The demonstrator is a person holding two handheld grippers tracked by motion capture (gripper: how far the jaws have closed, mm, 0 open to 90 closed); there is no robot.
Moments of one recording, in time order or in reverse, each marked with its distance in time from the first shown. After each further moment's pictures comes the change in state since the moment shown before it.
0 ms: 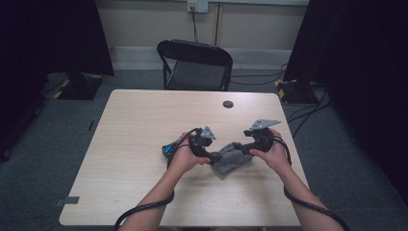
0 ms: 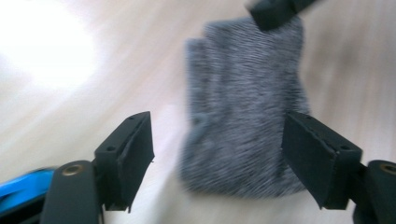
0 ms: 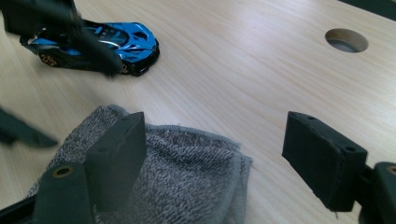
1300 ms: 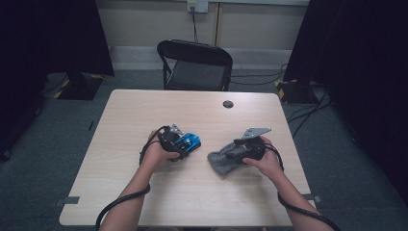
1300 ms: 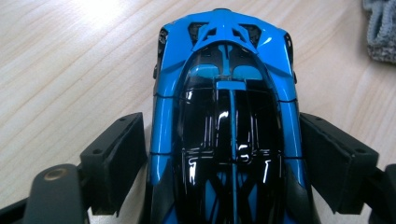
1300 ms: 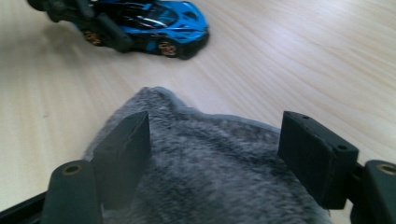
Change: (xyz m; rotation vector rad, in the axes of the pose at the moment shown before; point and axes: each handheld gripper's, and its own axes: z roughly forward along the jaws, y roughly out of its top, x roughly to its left) left arm 0.075 -0.073 -0.014 0.116 0.120 -0.111; right arm 0.022 -0.016 0.022 0.000 0.123 -0.045
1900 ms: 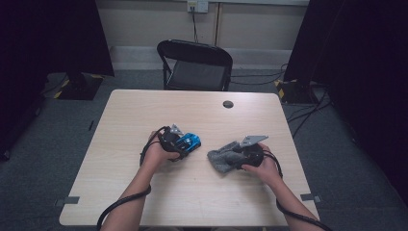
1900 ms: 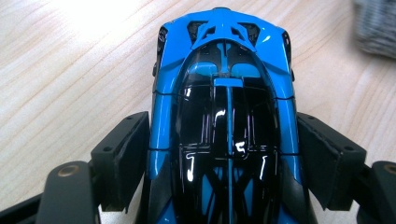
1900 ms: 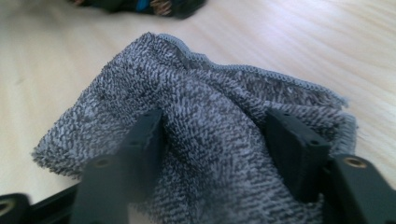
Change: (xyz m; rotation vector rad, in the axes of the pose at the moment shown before) left arm -0.002 0.000 -0.001 0.003 0.008 0.003; right arm 0.005 -0.024 0.011 0.053 -0.038 0.011
